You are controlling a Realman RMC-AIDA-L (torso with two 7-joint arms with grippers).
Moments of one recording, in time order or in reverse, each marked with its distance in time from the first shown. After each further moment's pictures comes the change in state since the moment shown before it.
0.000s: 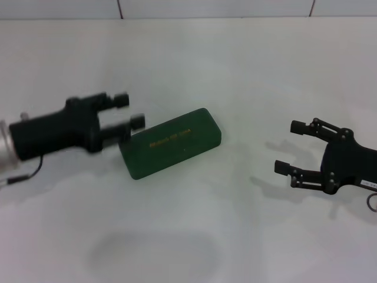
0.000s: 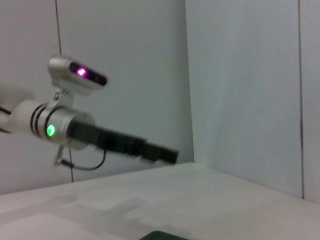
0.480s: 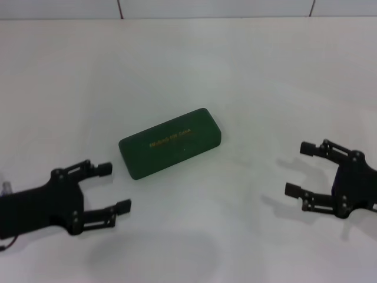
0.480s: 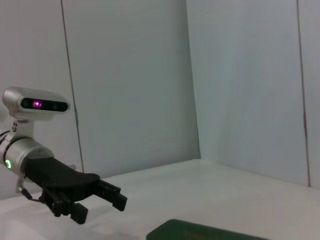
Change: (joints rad) left arm 0.227 -0.056 -0.052 0.156 0.212 0.084 0.112; right arm -0.068 -0.009 -0.007 0.002 -0.011 -0.050 -0.007
